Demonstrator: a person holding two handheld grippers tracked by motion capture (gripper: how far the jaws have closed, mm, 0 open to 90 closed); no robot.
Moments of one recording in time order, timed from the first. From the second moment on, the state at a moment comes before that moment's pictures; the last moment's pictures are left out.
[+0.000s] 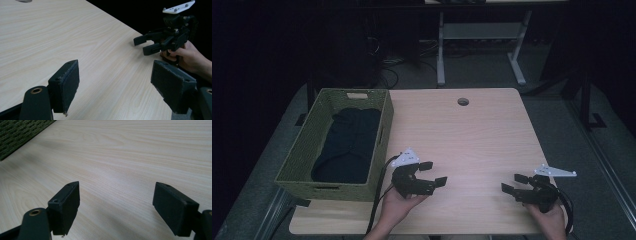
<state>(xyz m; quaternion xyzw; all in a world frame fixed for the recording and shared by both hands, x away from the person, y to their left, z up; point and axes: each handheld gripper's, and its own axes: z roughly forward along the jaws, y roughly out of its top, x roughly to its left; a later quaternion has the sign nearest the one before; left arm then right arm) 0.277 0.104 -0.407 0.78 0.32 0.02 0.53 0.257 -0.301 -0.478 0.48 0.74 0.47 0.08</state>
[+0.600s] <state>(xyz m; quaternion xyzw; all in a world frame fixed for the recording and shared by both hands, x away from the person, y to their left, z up) 0.283 0.134 -0.379 0.78 0.34 0.03 0.53 0.250 -0.285 -0.467 0.47 0.75 0.46 0.09</state>
